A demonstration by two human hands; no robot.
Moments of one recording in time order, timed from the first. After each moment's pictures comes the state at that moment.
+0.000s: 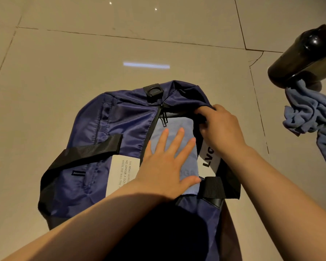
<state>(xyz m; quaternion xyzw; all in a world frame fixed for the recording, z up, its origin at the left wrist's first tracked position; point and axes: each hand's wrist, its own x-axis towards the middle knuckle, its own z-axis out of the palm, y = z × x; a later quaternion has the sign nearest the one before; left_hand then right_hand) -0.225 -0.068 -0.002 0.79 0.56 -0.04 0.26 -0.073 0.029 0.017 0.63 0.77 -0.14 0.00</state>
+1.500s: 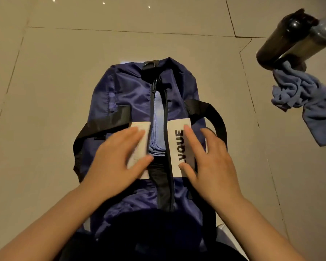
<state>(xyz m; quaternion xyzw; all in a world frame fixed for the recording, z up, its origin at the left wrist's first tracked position) -0.311 -0.148 0.027 0.70 0.63 0.19 0.28 -0.085 -0.140 0.043 0.62 0.77 -0.14 -0.04</state>
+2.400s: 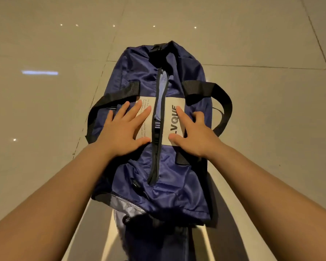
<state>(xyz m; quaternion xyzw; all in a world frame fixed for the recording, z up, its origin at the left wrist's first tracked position) -0.517 0.001 -0.014 0.72 0.68 -0.03 0.14 -0.288 0.051 0.003 0.53 0.76 -0.38 0.04</state>
